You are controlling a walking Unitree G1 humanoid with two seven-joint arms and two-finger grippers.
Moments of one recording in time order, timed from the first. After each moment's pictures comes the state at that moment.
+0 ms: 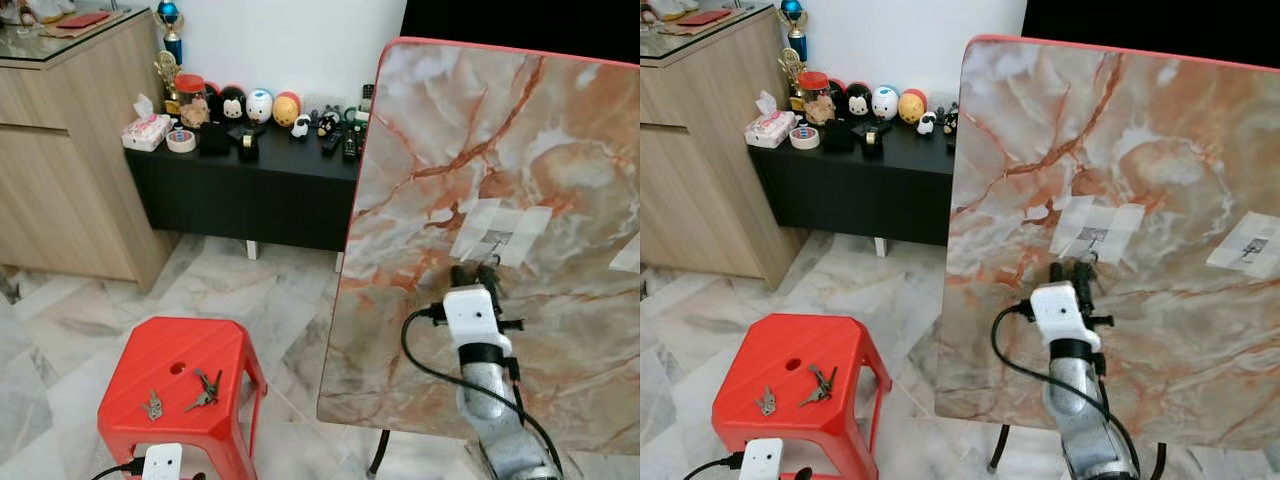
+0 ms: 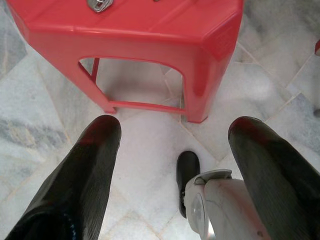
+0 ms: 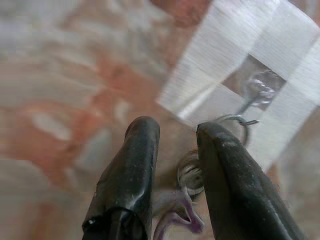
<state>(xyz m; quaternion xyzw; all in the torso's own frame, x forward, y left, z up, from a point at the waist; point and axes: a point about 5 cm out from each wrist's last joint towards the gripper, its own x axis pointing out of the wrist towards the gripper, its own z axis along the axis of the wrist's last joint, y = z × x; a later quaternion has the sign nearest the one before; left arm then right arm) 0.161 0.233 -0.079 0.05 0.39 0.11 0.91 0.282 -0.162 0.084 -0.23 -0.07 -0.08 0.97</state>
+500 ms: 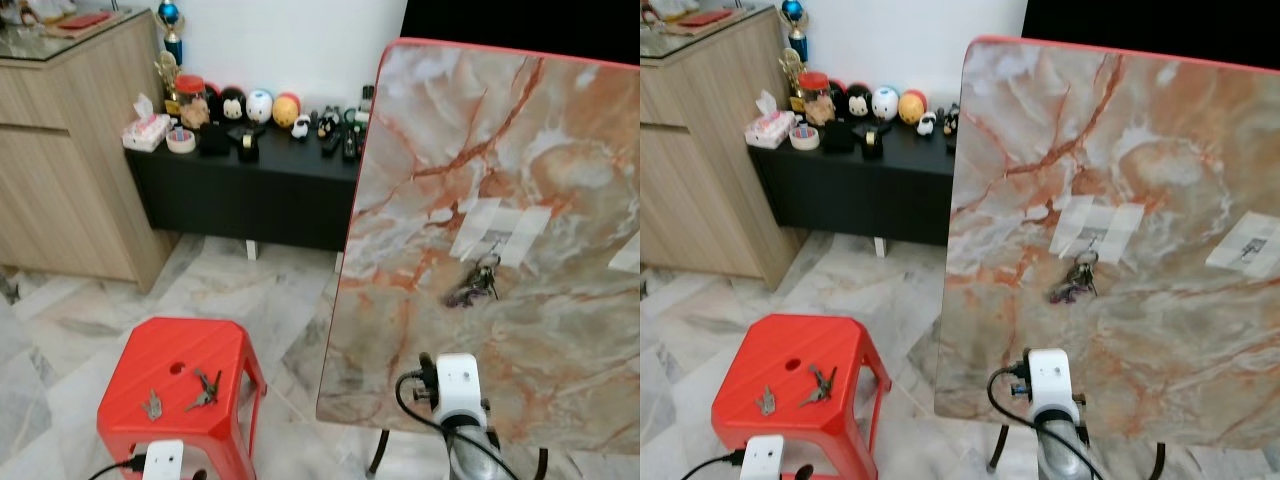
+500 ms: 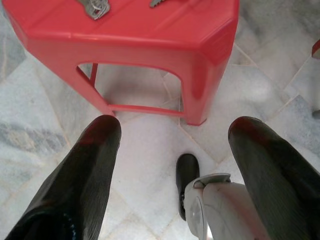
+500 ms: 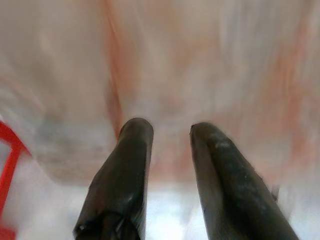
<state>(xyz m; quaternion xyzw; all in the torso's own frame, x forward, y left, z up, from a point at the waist) 0.165 0.233 -0.078 0.05 0.39 0.10 0.91 0.221 -0.159 -0.036 -0.01 0.28 -0.06 0.96</state>
